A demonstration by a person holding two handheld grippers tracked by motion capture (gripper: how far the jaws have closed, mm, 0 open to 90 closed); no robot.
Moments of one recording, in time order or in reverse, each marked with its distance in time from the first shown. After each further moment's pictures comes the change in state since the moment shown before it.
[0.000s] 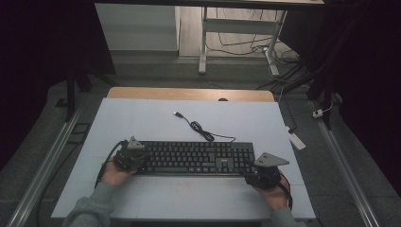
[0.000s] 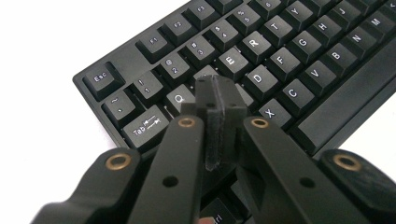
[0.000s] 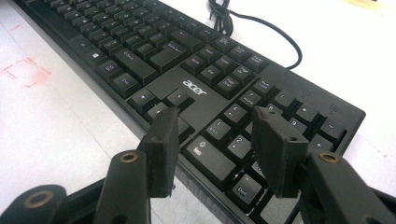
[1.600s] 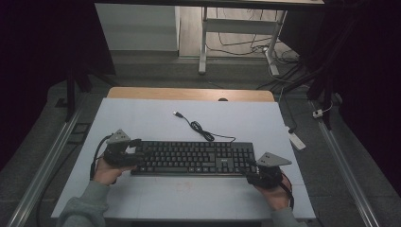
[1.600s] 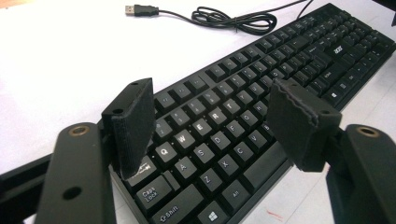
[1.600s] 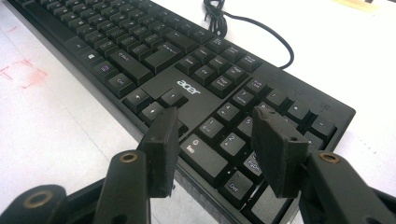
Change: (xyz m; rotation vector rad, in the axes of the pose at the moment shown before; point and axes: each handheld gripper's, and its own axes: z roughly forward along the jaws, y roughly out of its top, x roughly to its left) left arm 0.008 0.007 -0.042 -0.266 -0.129 -0.090; right arm -0.004 -0.001 -0.003 -0.010 -0.006 0.005
